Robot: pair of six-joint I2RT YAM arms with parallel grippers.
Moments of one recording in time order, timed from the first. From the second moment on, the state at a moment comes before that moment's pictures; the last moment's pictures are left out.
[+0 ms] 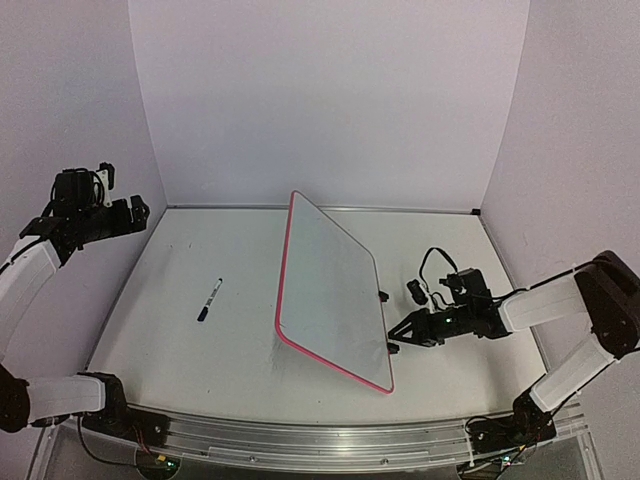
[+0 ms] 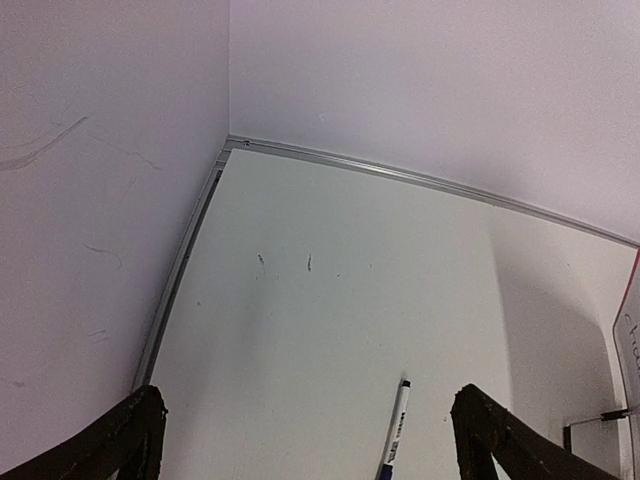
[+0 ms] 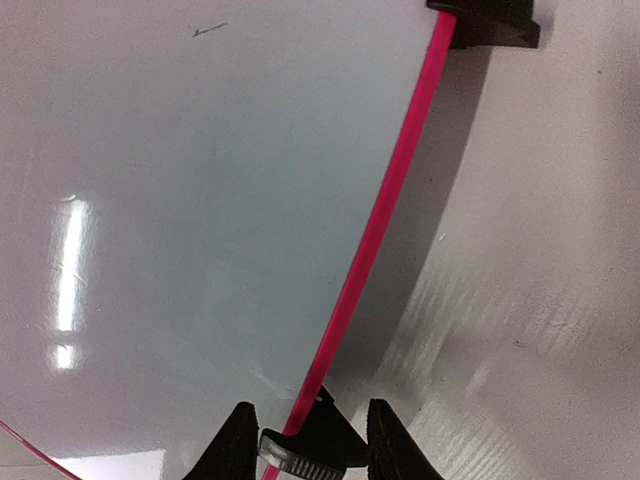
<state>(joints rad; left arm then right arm) -0.01 1.02 1.00 -0.46 0.00 -0.18 0.46 1.51 0.48 0.22 -0.68 0.48</state>
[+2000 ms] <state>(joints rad) -0.01 1.05 1.00 -0.46 -0.02 -0.18 0.93 1.47 0.64 -0.12 -0.19 0.19</state>
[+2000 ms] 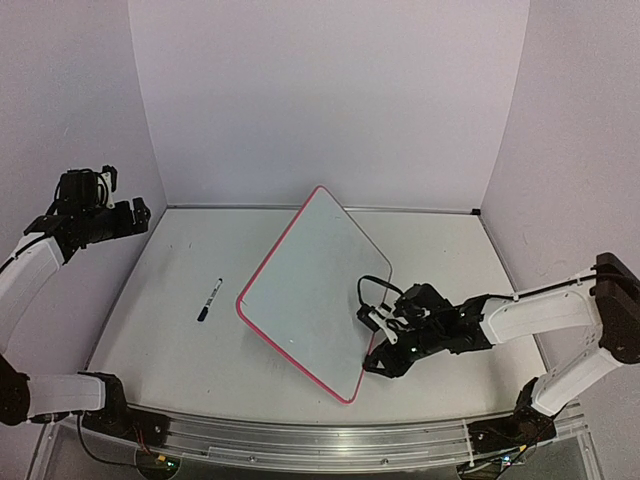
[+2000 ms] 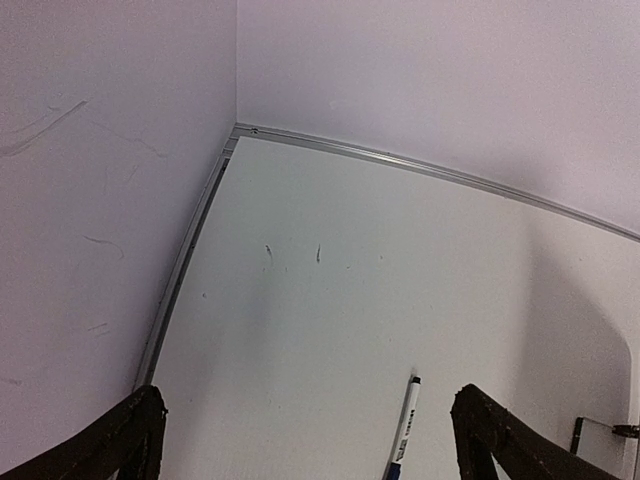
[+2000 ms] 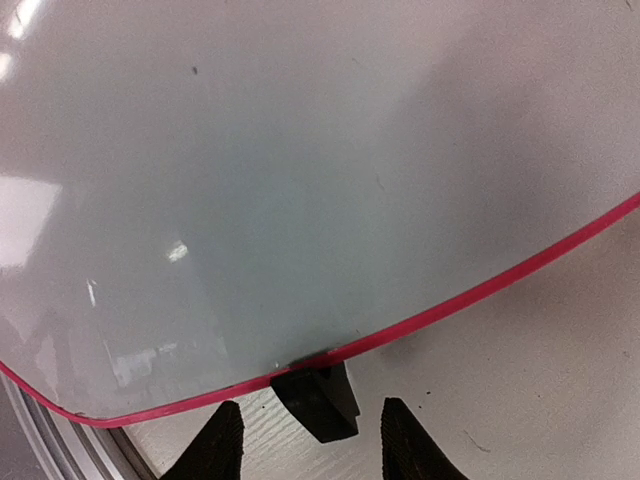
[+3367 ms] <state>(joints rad) -0.01 1.06 1.00 -0.46 0.06 -0.21 1.27 2.07 1.32 -0.25 0.57 0.84</state>
